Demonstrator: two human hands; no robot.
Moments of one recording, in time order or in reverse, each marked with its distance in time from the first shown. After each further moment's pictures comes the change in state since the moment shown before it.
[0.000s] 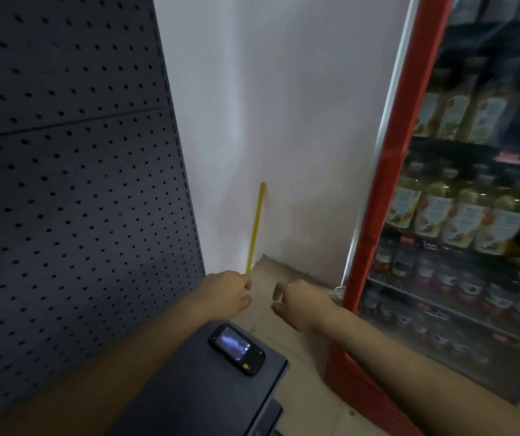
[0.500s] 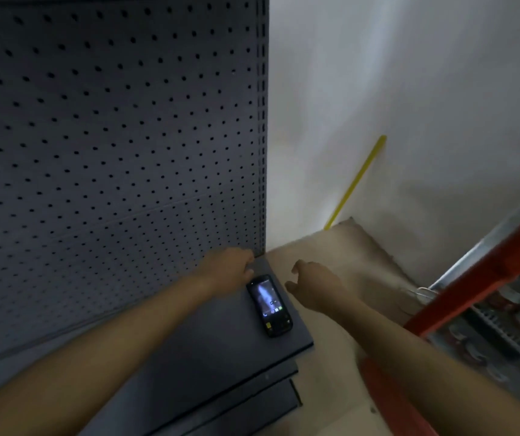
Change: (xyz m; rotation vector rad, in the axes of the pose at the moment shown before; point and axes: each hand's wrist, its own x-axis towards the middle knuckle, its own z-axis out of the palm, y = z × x) left_hand 0.003 -0.036 0.066 -0.221 -0.012 -0.536; right_hand 0.104 0.014 0.052 -0.021 -0.304 -0.234
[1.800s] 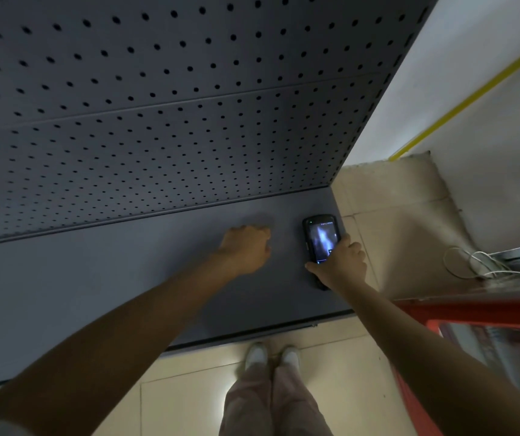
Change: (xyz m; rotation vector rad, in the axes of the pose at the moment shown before) left_hand 0.009 -0.096 0.115 -0.091 -0.180 -0.269; right_hand 0.097 -0.010 0.153 0.052 -0.012 0.303
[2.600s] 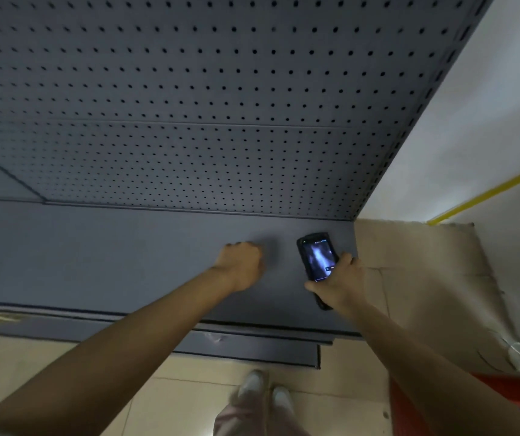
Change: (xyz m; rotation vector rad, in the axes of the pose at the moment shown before) left_hand -0.090 0.014 -0.002 -0.009 0.143 -0.247; right_hand -0.042 -0.002 -0.032 0.101 -0.019 -0.356
